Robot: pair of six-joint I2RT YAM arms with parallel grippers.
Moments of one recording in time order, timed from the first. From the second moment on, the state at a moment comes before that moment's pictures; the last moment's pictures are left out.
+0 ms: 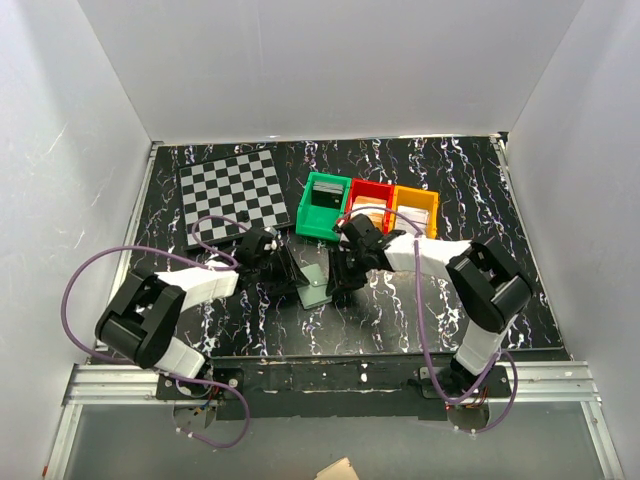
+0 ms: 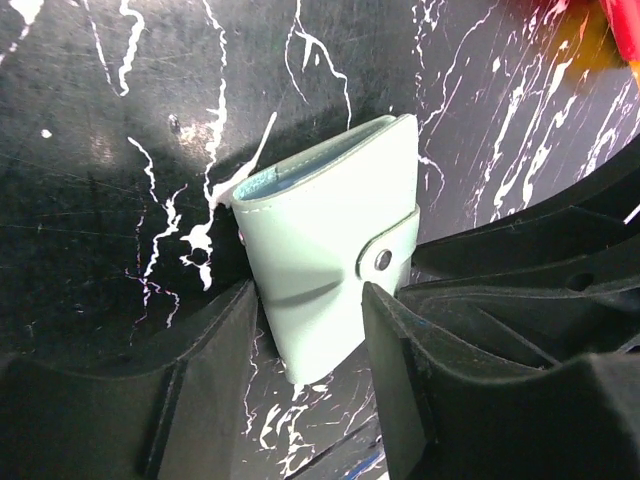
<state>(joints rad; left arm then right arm) -0.52 1.49 0.61 -0.01 0.30 -0.90 0.75 1.76 1.00 -0.32 -0.36 0.58</state>
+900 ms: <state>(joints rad) -0.69 1.34 0.46 0.02 0.28 -0.94 0.83 1.50 0.72 -0.24 -0.32 0.67</state>
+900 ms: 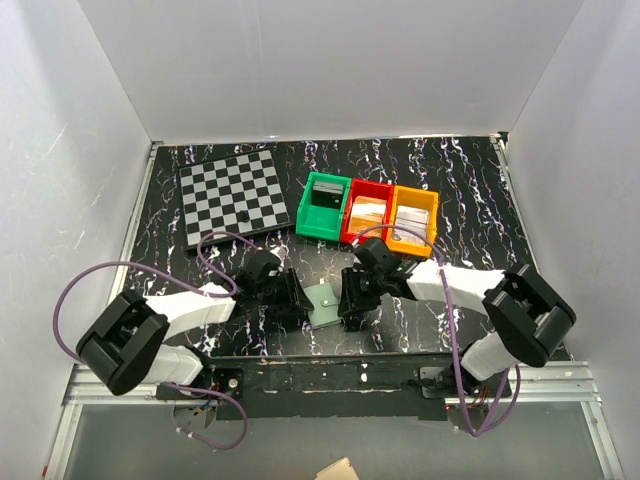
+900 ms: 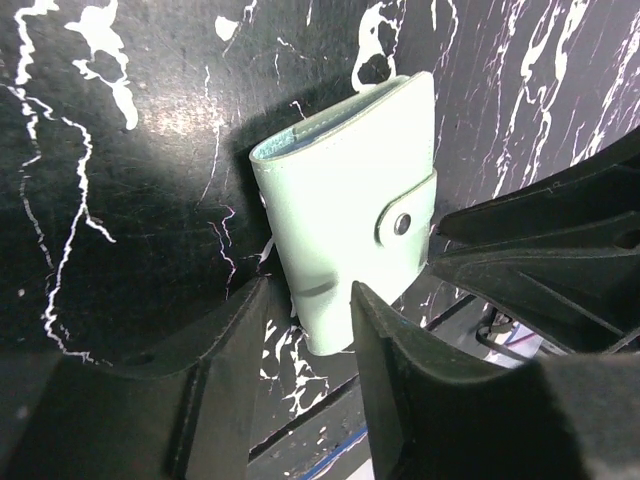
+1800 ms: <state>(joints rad) -0.69 1.37 0.49 0.02 0.25 -0.95 0.81 1.55 0.77 -0.24 -0.39 0.66</state>
